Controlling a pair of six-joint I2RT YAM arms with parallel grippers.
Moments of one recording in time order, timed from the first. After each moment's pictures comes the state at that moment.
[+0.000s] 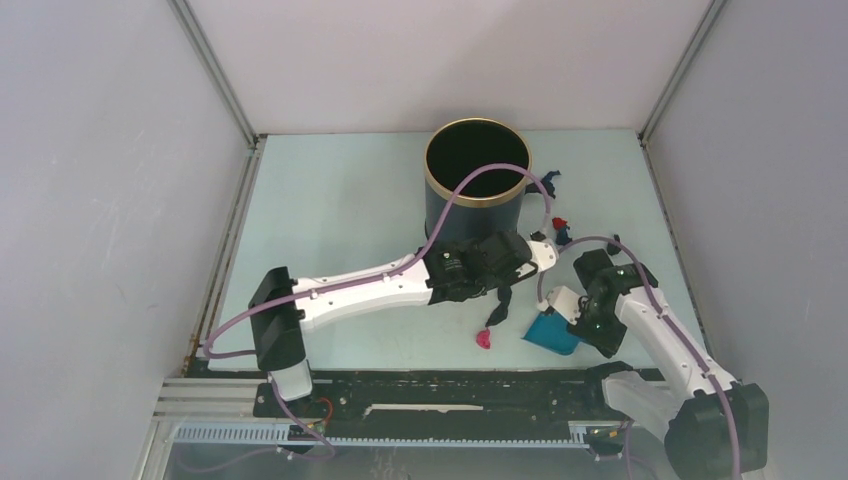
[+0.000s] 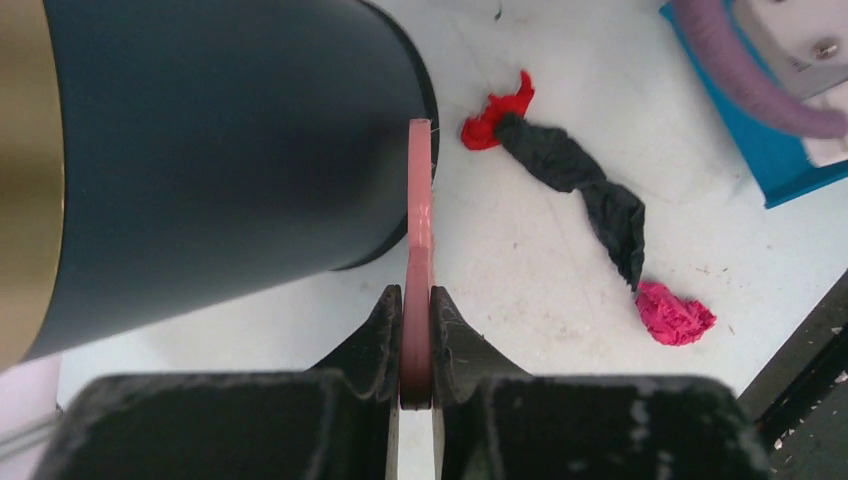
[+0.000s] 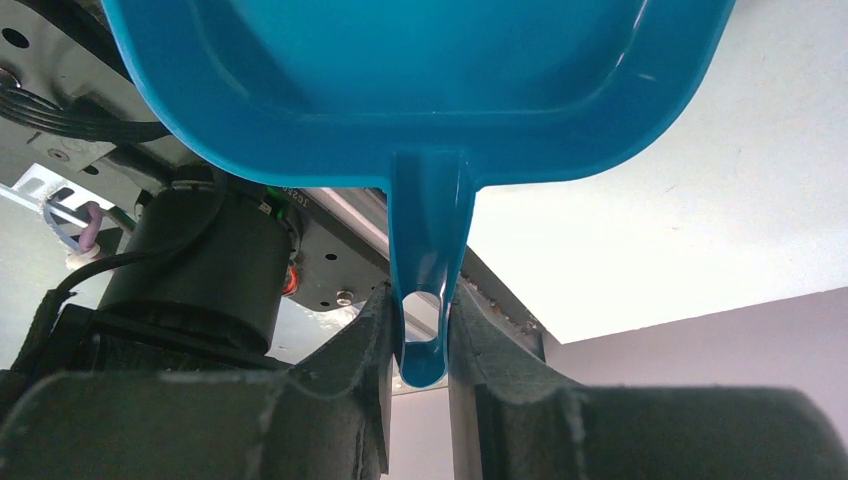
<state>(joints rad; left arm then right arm) -1.22 1.74 1.56 -0.65 -0.42 0.22 0.22 1.01 0.68 -1.30 0.07 -0.82</state>
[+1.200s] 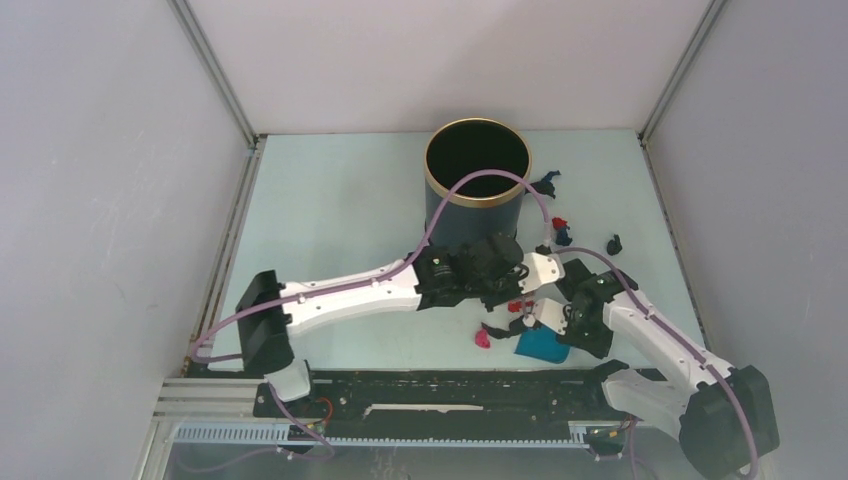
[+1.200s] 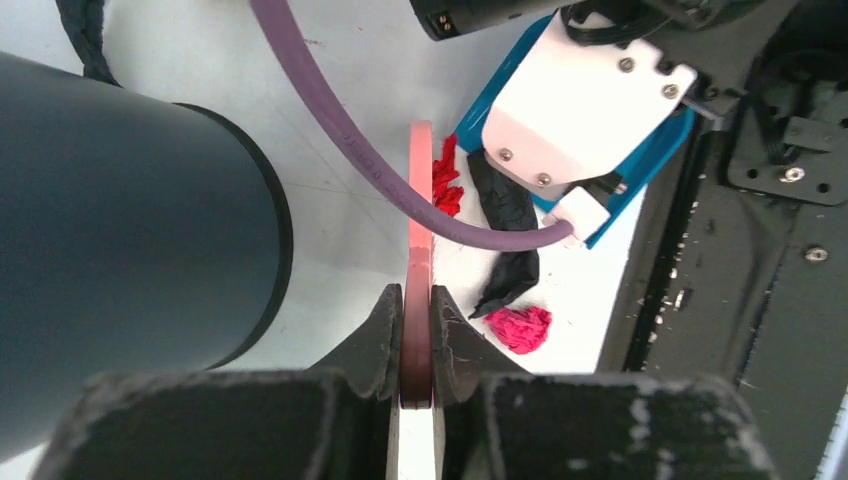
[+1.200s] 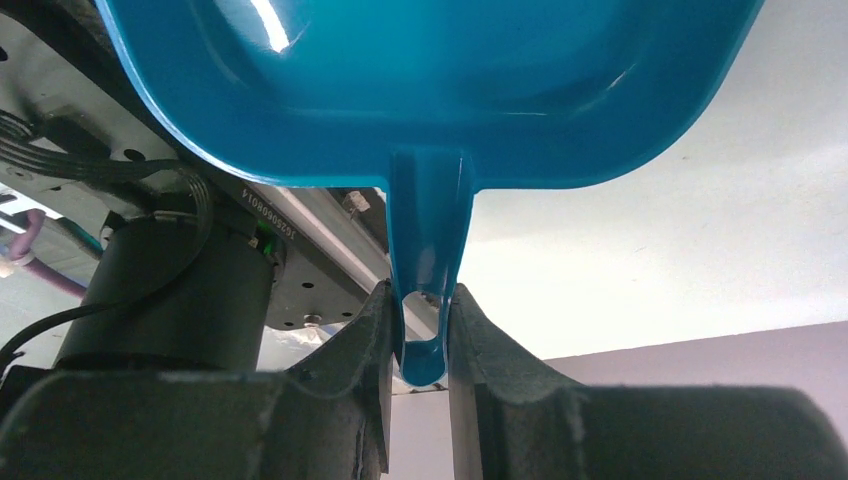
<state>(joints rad) -1.22 1.70 1.48 -0.51 -0.06 0.23 0.40 1.02 0.62 -1.23 0.10 -0.81</state>
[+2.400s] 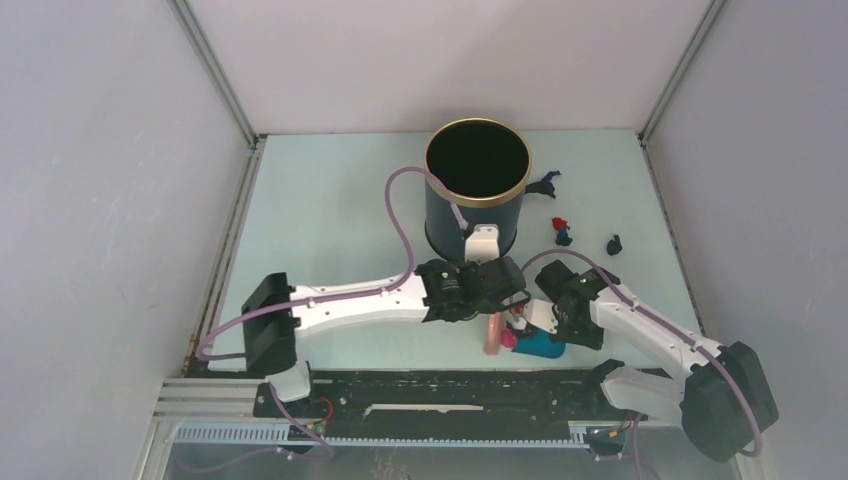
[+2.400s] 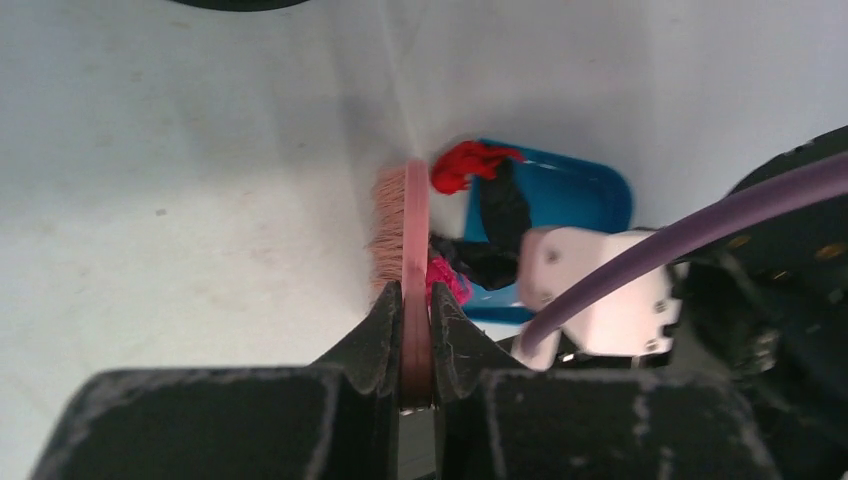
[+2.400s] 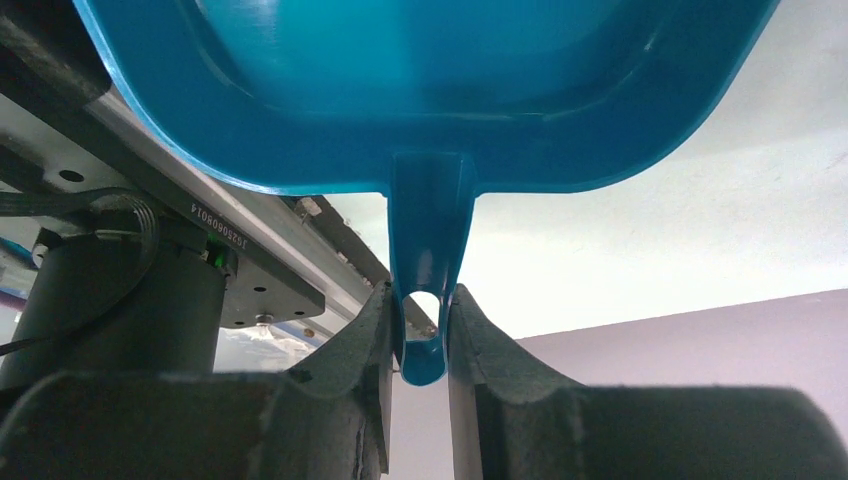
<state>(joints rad) -1.28 1.67 1.41 -0.71 -0.51 -1.04 0.52 1.10 0.62 -1.16 0.20 -0.77</state>
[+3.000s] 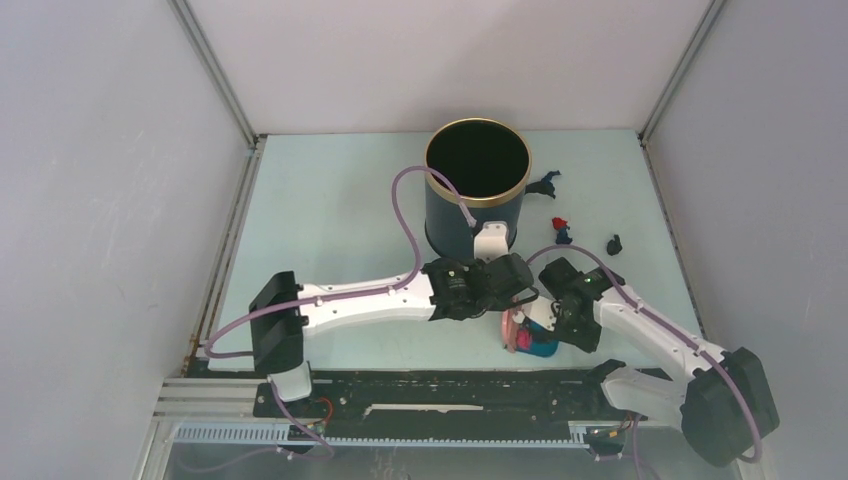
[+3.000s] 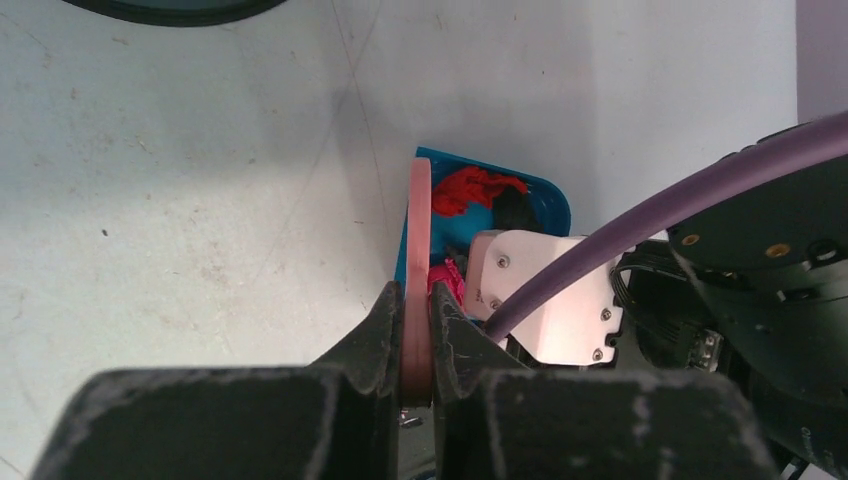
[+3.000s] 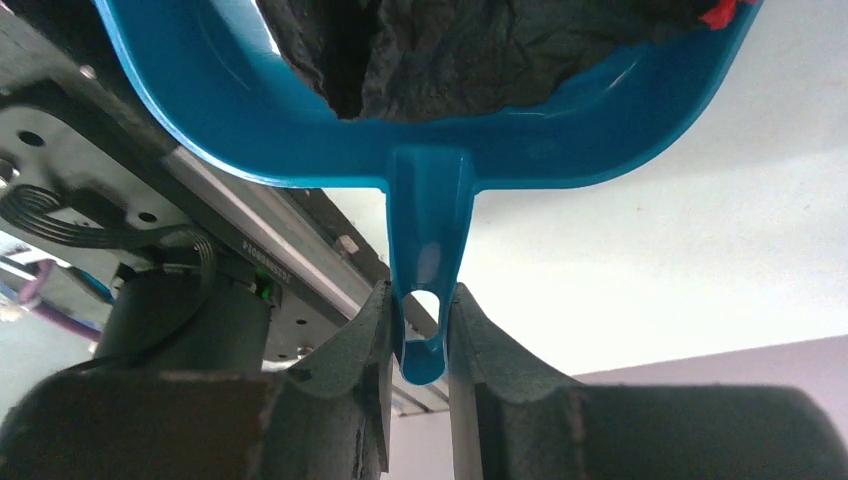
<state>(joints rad) -1.28 1.74 1.48 -0.63 -0.47 -1.05 0.51 1.09 0.63 -1.15 0.11 -0.73</state>
